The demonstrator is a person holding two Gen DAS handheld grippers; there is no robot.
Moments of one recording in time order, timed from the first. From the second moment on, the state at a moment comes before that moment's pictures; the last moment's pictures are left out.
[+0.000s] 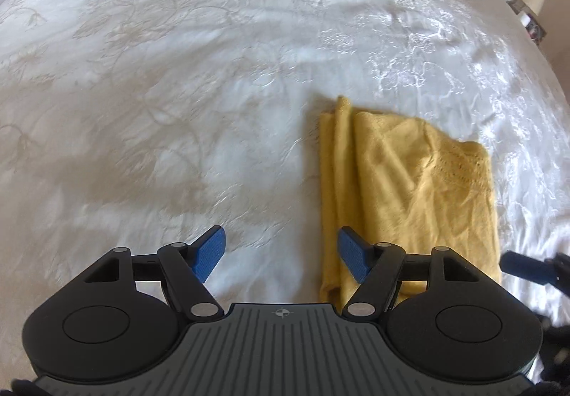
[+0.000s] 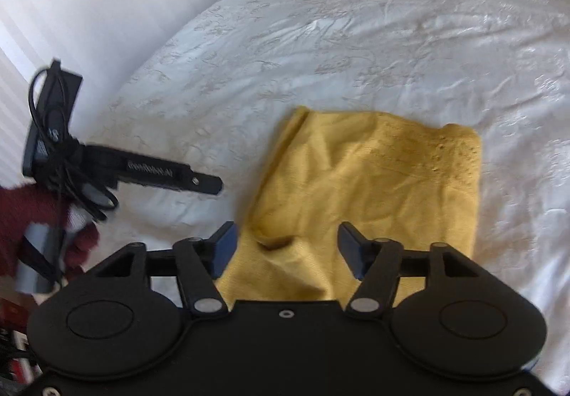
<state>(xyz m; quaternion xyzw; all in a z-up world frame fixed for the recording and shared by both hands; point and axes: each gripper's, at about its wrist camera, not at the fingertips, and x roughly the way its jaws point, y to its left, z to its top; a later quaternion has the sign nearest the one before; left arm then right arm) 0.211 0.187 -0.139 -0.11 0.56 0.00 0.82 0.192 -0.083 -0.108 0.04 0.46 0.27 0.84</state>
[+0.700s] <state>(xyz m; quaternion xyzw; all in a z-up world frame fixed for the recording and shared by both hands) 0.252 0.140 -0.160 -0.17 0.60 -0.11 0.78 0.173 -0.051 -0.127 -0.07 0.44 0.34 0.82</state>
